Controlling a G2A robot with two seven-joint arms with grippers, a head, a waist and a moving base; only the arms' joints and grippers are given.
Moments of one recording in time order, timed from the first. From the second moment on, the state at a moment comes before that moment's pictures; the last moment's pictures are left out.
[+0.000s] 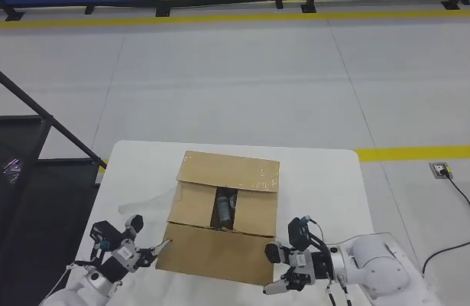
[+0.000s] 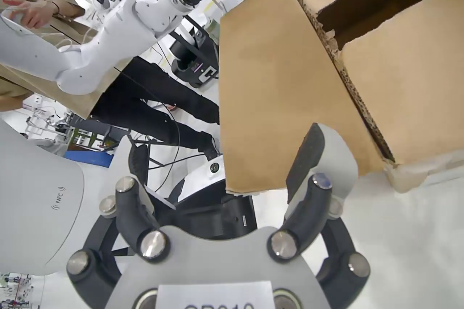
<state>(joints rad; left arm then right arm) 1.61 -1.13 -1.71 -1.79 1.15 -0.65 -0.02 -1.14 -1.04 1.21 -1.73 -0.12 -0.74 1.08</state>
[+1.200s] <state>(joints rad) 1.58 -1.12 -1.66 -1.72 1.30 -0.66 -0.02 -0.86 -1.14 1.01 -1.34 0.40 -0.28 0.67</state>
